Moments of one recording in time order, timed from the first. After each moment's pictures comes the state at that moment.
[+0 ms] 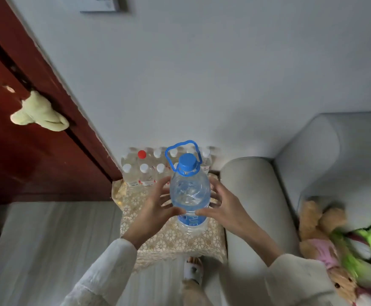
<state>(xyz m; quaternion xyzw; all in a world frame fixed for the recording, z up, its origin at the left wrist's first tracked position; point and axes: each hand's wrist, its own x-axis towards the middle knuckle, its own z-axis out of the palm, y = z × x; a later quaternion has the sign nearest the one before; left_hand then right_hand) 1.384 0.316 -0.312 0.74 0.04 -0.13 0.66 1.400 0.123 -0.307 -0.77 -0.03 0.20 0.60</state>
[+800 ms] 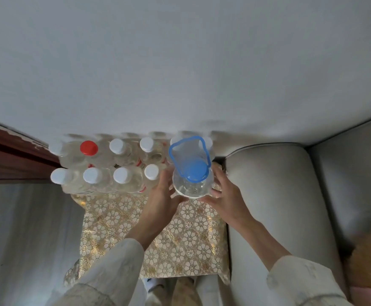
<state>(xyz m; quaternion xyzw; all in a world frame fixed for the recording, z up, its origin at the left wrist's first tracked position) 1.545 0.254 -0.527 0.82 0.08 -0.14 0.55 1.559 0.083 -0.535 -0.79 0.02 0.20 0.58</state>
